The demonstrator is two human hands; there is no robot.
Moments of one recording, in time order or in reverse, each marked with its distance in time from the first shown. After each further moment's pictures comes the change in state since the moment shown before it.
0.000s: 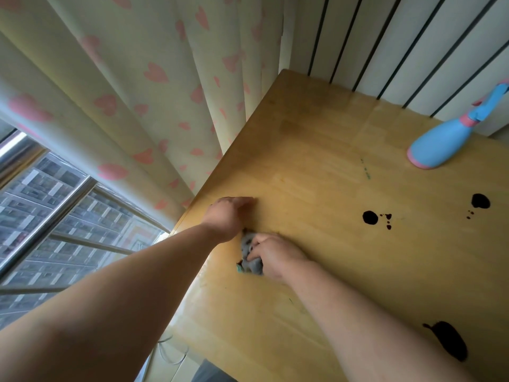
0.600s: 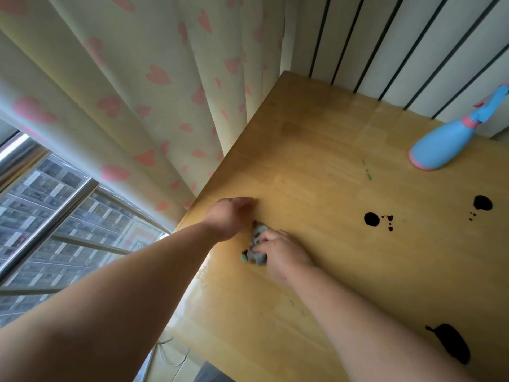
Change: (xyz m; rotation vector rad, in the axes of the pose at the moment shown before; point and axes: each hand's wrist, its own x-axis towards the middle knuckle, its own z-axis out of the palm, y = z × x) left_hand -0.007 0.008 -0.016 -0.052 -0.056 0.008; right_hand 0.004 0.018 0.001 -0.353 0.150 -0.269
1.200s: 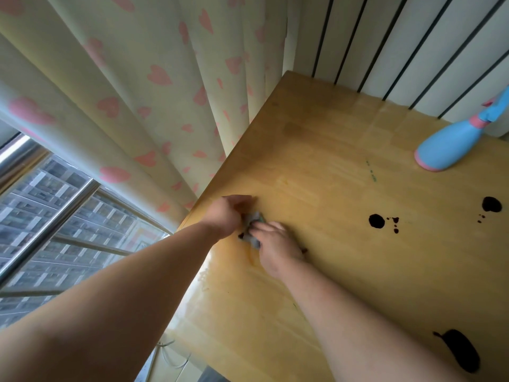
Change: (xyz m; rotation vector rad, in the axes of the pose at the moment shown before) left_hand 0.004 0.002 -0.002 -0.382 0.067 -0.163; right_hand 0.023 -0.007 0.012 0.020 0.198 -0.043
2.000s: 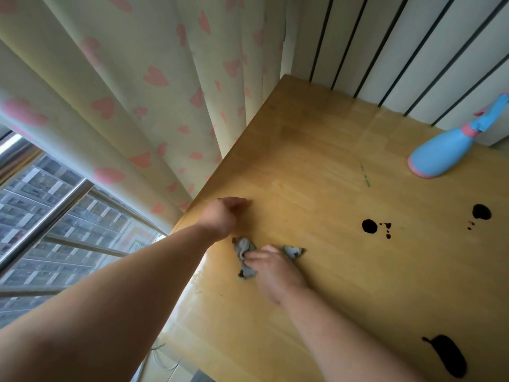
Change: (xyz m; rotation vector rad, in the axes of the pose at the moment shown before) left_hand -0.005 0.007 -0.001 0.043 0.024 -0.031; right_hand -0.034 0.009 0.009 -0.152 -0.207 -0.232
